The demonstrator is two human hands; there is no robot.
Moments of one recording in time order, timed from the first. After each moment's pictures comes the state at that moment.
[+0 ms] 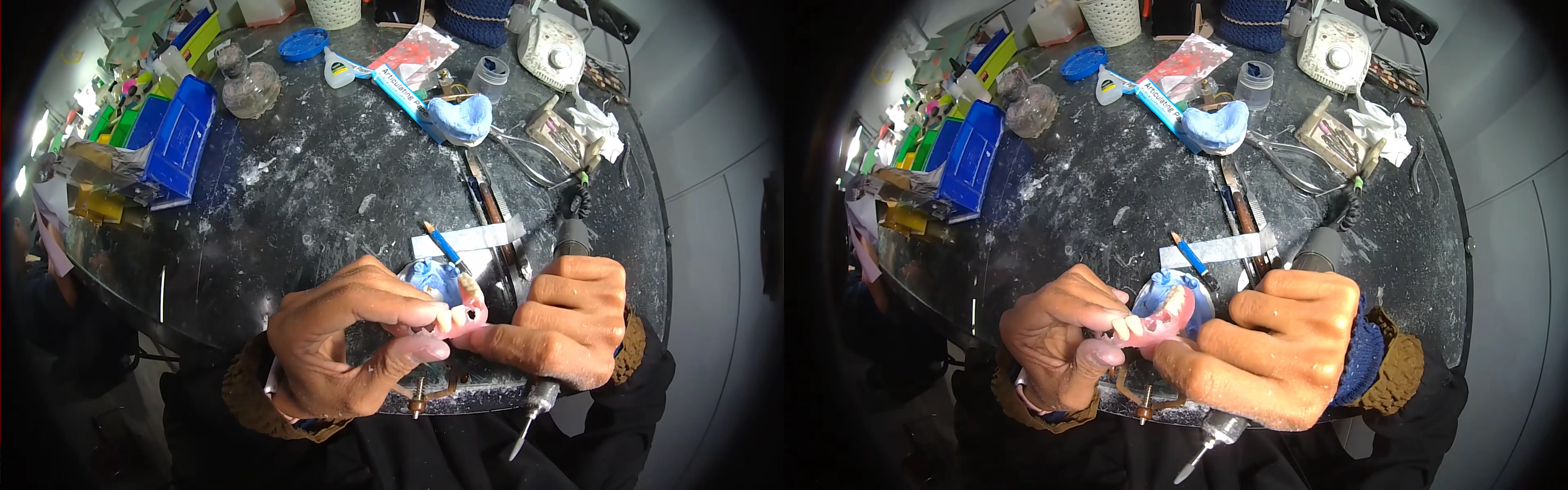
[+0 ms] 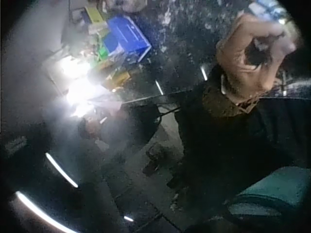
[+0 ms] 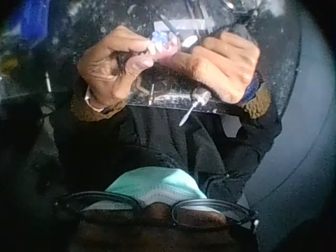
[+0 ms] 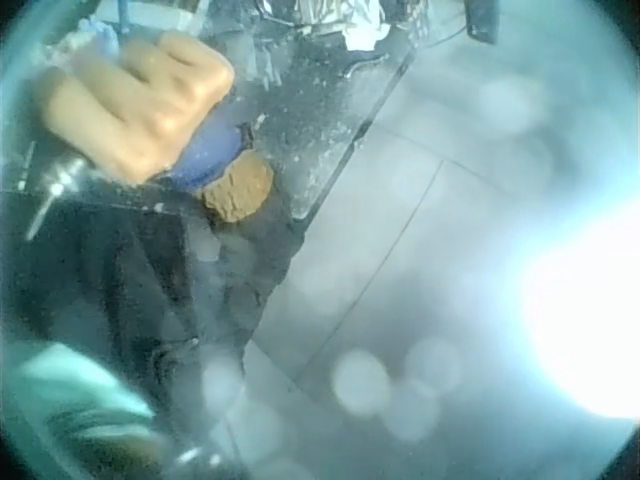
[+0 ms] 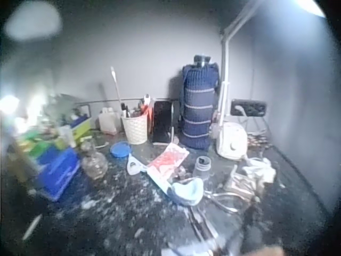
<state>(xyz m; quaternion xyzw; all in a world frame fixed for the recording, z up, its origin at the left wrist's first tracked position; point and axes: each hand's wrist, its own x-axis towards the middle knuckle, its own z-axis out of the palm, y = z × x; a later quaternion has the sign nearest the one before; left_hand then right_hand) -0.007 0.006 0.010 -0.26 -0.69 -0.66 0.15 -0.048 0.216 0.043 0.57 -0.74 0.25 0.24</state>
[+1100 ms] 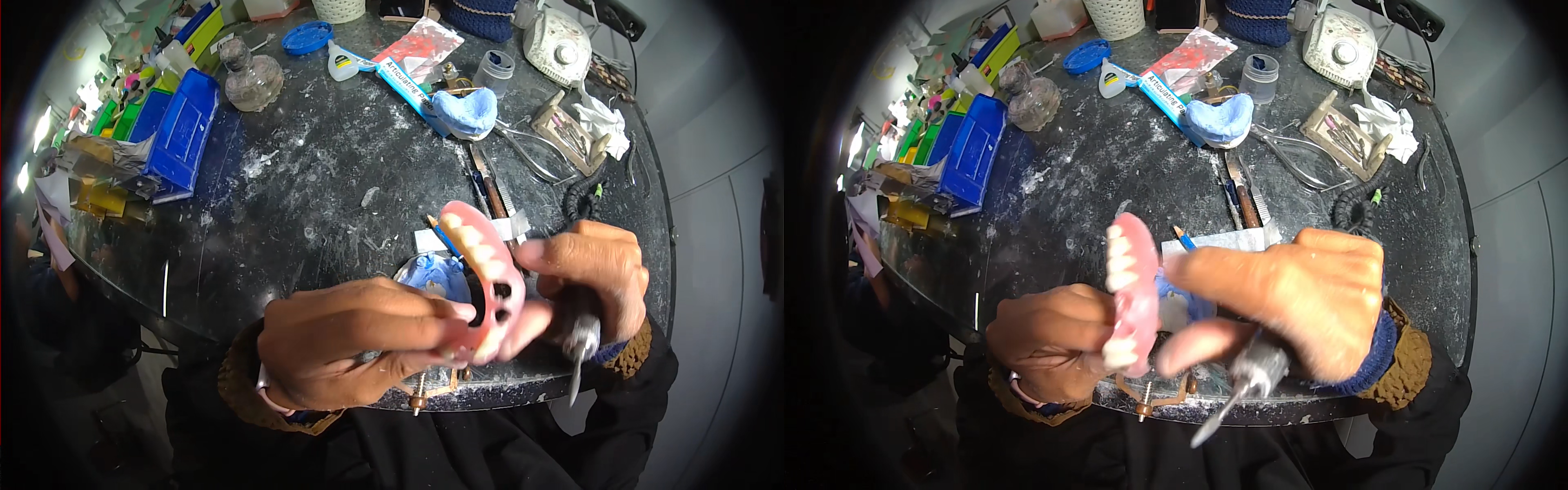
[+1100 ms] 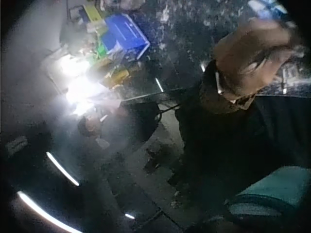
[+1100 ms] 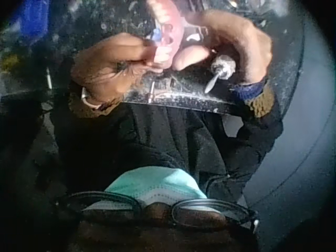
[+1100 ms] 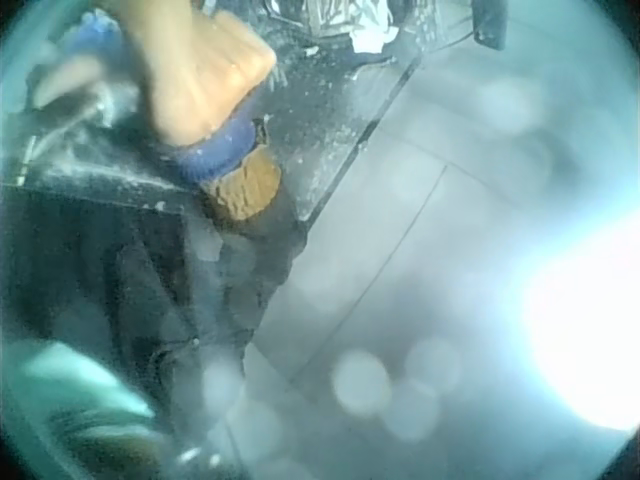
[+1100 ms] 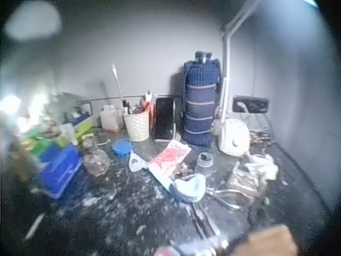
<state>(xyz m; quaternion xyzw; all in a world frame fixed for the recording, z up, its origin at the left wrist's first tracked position) -0.008 -0.001 0.011 -0.34 -0.69 -0.62 0.11 -0.052 0.216 0.046 0.44 -0.79 0.37 0.22</state>
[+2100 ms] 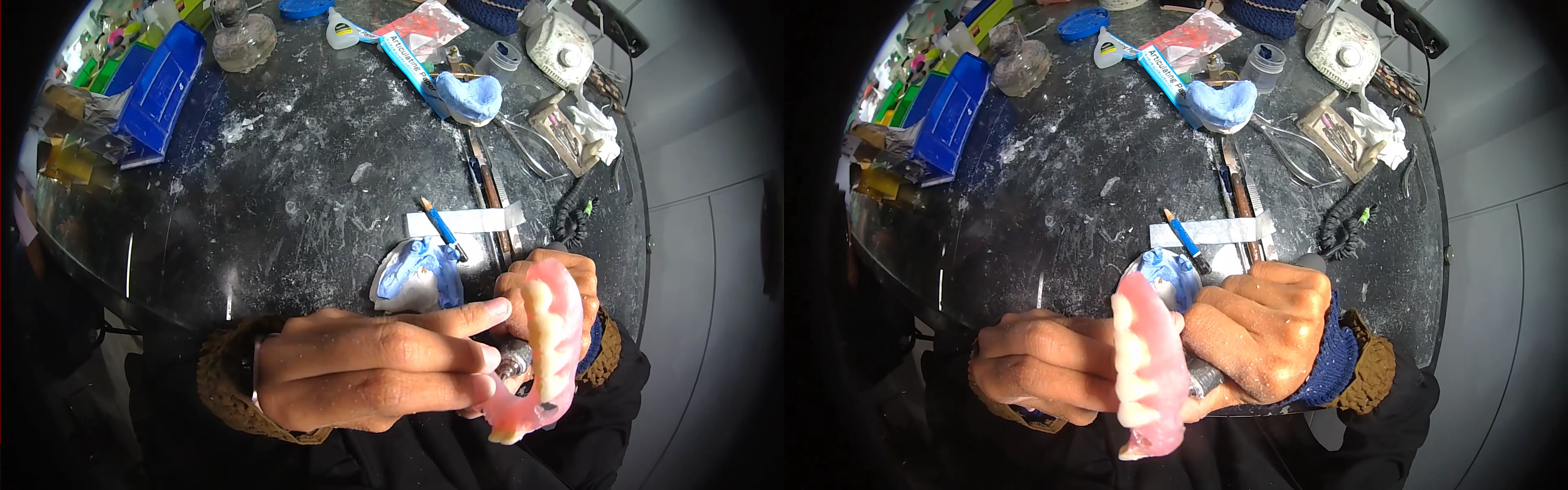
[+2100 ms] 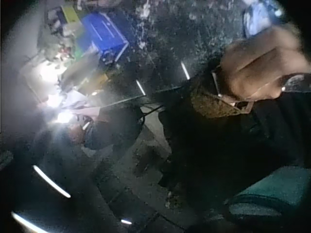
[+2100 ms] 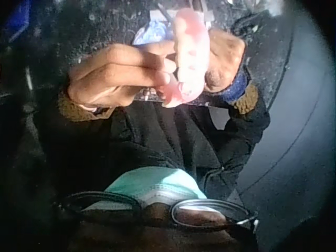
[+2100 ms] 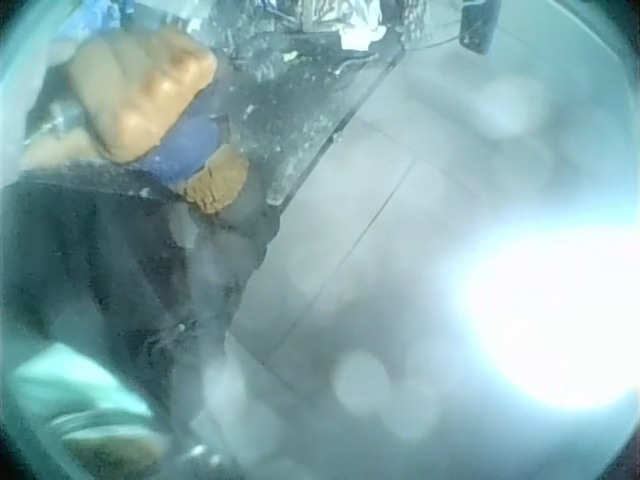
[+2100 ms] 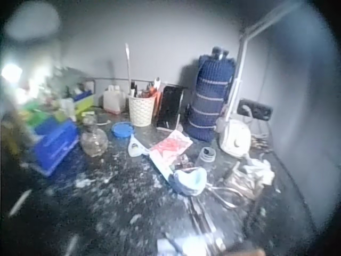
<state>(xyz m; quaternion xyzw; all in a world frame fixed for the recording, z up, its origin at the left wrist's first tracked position) 0.007 0.010 0.000 -0.38 -0.63 -0.64 0.22 -0.037 0.206 0.023 0.50 -0.79 0.32 0.16</state>
